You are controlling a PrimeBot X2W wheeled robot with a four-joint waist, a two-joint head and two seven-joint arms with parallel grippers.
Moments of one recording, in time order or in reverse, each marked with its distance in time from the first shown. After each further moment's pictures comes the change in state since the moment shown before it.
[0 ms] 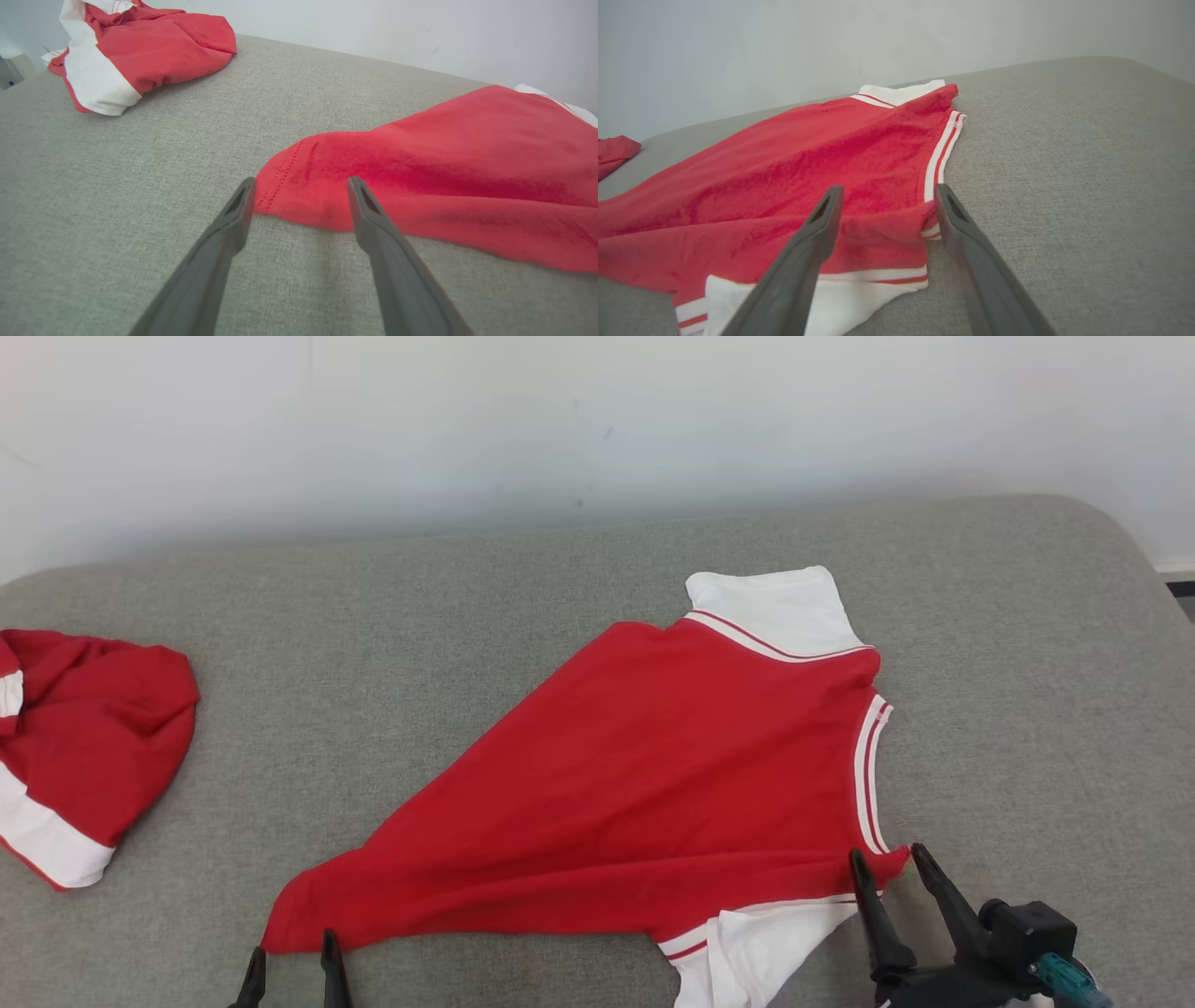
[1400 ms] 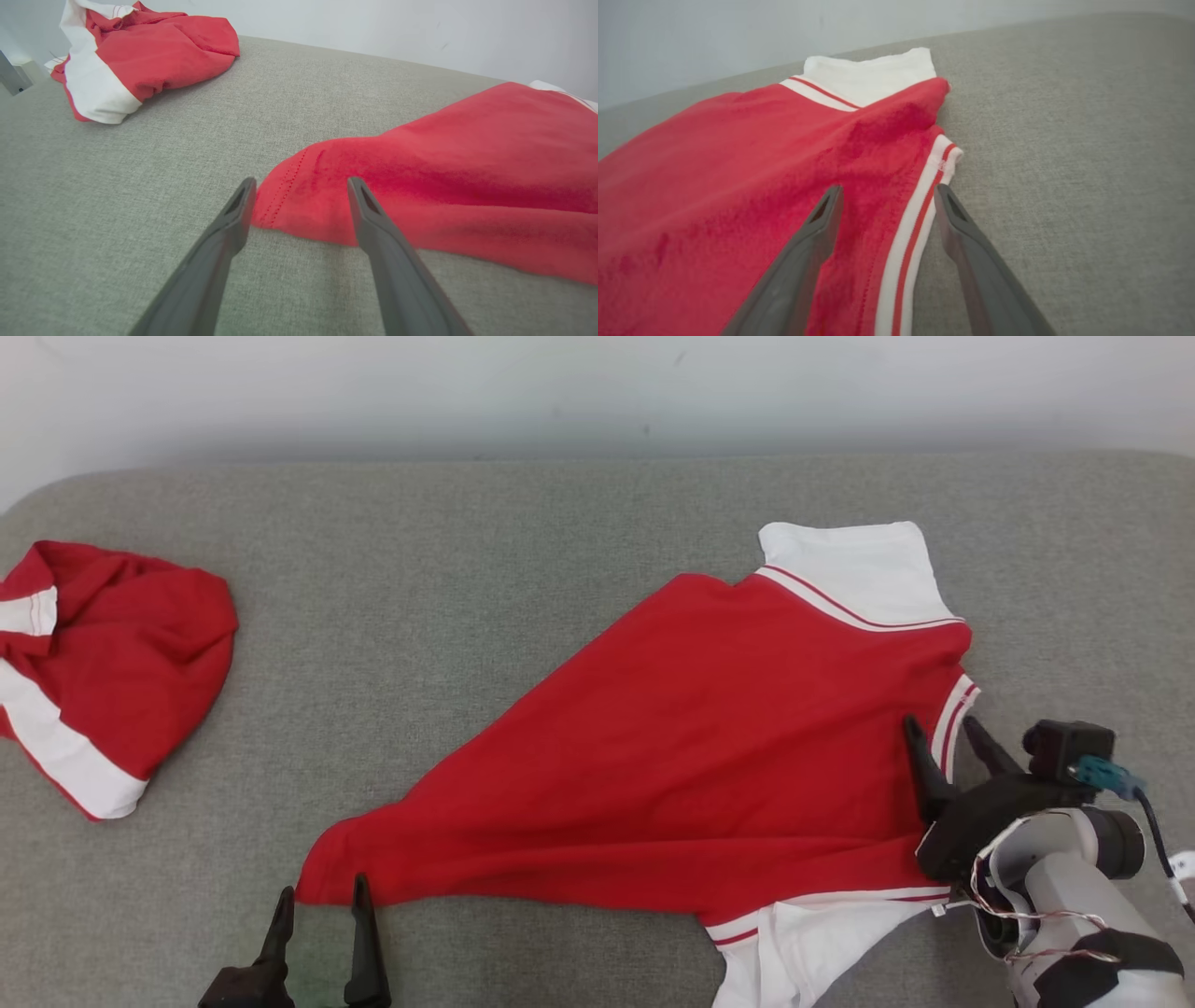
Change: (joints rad) left arm -0.046 0.000 -0.068 -0.057 0.029 0.017 0.000; right arm -0.421 -0.124 0.044 0.410 0.152 0.000 0.121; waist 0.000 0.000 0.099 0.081
